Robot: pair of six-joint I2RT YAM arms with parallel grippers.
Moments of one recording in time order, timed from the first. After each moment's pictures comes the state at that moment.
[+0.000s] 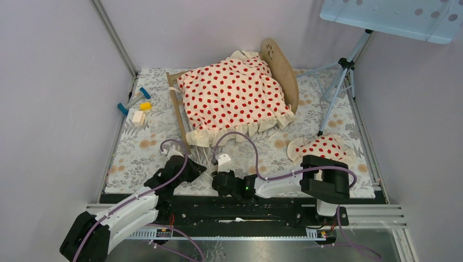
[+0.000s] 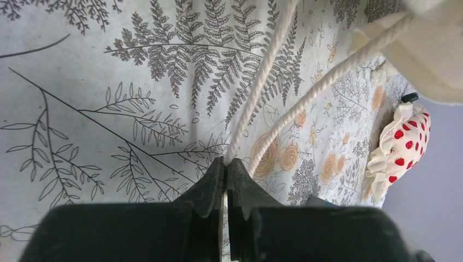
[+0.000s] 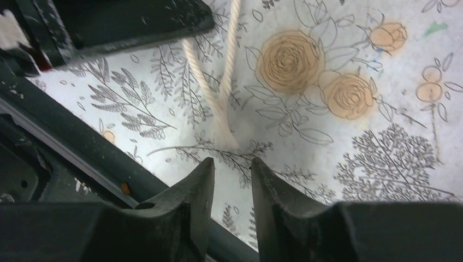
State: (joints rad) left arm -0.57 0.76 0.09 0.02 -0.06 -1.13; right arm 1.40 1.78 0.87 0.08 0.48 0.74
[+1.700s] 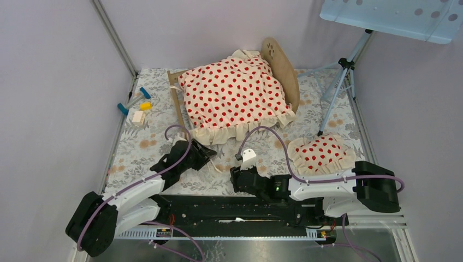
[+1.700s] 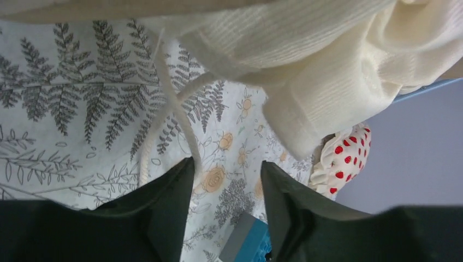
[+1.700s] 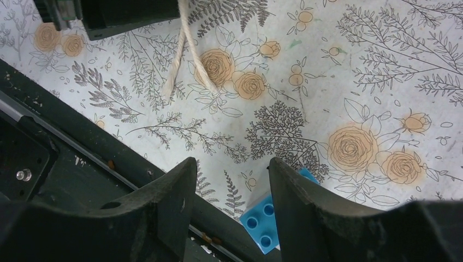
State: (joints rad) left arm -0.57 0.95 0.29 0.03 -0.01 -1.24; right arm 1.39 1.35 0.65 -0.02 0.59 0.70
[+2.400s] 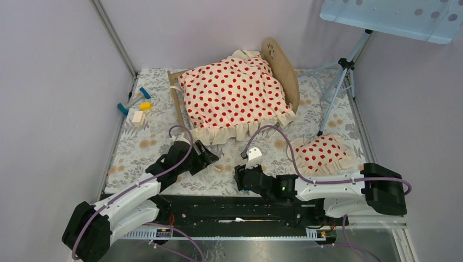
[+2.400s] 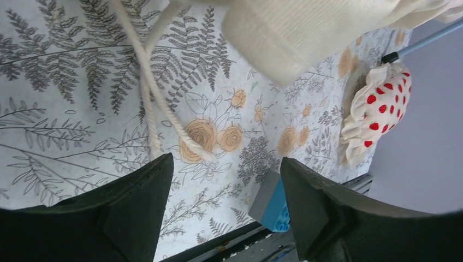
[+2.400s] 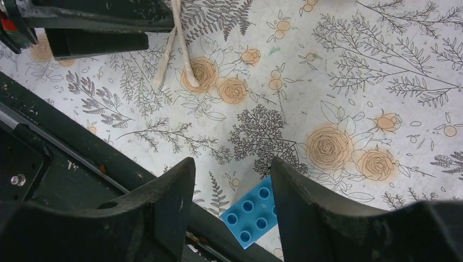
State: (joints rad) left arm -0.58 0.89 0.34 -0.12 0.08 -1.07; right arm 1.37 1.26 0.59 -0.02 0.61 0.69
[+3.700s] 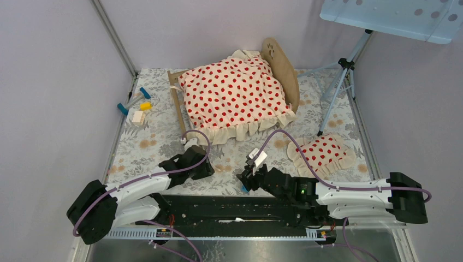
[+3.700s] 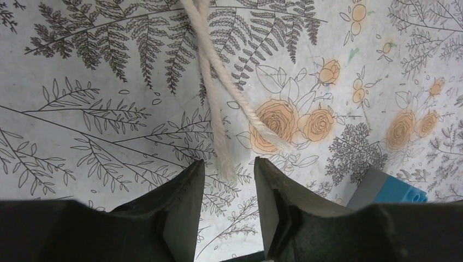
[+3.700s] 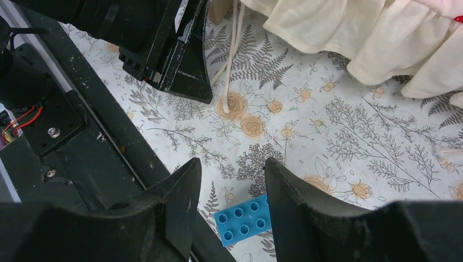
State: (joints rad) left arm -0.75 1.05 0.39 -0.27 -0.14 -0.92; right arm 1.36 1.01 0.45 0.19 0.45 0.25
